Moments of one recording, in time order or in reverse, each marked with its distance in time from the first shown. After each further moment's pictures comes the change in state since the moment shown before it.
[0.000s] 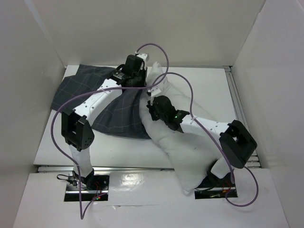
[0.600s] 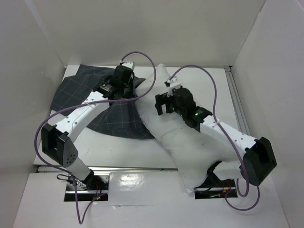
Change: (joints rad) left arm -0.012 -0.288 -0.320 -0.005 -0.163 -0.090; right arm -0.105 -0.271 -0.048 -0.084 -0.081 -0.030
